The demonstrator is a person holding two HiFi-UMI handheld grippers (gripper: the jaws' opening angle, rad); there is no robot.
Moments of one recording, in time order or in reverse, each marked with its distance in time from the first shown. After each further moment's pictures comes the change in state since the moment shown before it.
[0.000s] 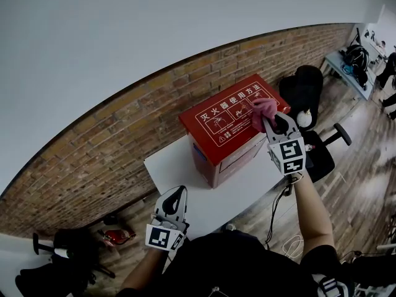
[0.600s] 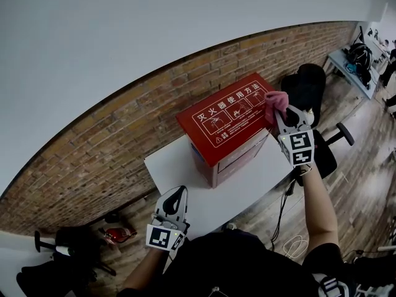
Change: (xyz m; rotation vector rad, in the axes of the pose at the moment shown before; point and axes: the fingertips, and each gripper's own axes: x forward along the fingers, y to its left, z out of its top) left arm 0.009 -0.009 -0.005 0.003 0.021 0.015; right arm 0.005 -0.056 -0.023 -0.029 0.042 -0.057
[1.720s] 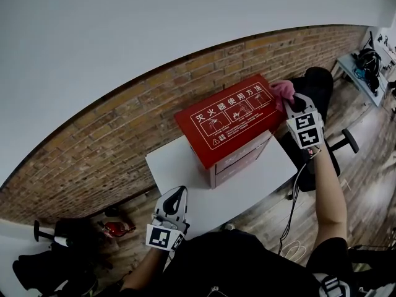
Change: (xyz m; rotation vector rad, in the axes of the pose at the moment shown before) left arm 0.008 -0.013 -0.012 0.013 0.042 0.059; right arm 0.046 -0.052 -0.019 -0.154 0.147 0.051
